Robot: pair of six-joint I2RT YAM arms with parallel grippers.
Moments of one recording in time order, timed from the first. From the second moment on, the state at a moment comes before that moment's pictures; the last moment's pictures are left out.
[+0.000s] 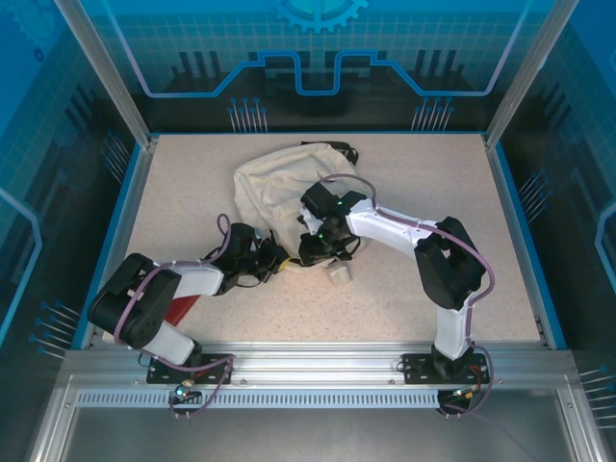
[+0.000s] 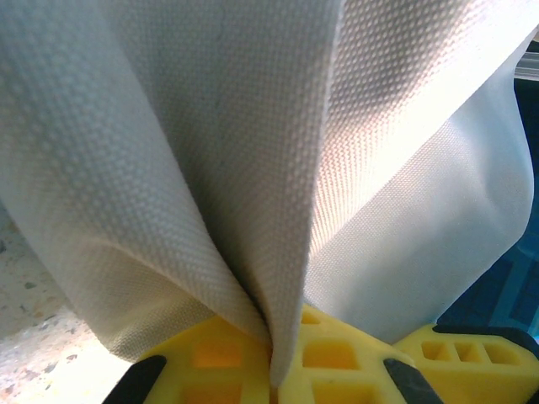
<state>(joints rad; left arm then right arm) -0.40 1.53 0.46 0.38 0.44 -1.32 0.73 1.91 1.44 -0.84 -0.32 0.39</state>
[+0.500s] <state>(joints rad) -0.40 1.53 0.46 0.40 0.45 -1.31 0.75 1.87 1.44 -0.82 -0.36 0.44</state>
